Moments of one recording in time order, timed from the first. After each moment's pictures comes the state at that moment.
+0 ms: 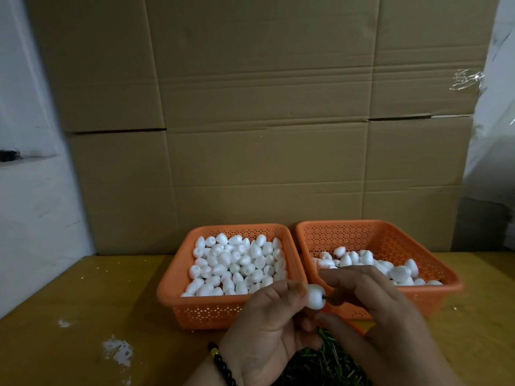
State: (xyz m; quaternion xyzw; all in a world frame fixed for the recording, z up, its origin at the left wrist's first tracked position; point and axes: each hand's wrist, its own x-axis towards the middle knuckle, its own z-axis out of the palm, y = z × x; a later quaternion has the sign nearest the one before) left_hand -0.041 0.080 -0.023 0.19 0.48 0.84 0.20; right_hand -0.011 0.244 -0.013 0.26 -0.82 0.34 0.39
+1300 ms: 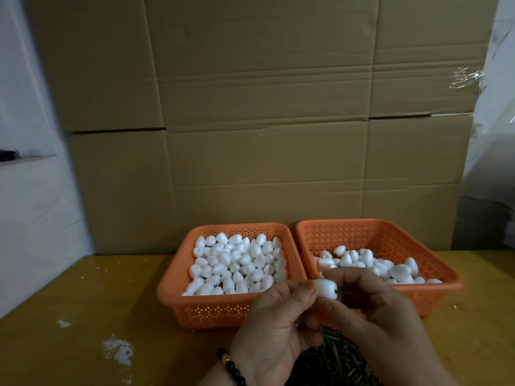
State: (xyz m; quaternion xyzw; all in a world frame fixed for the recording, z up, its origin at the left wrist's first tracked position) left_hand -0.037 0.090 -0.023 0.09 0.50 0.84 0.17; right_hand -0.016 0.242 -0.023 0.15 -0.76 0.60 0.22
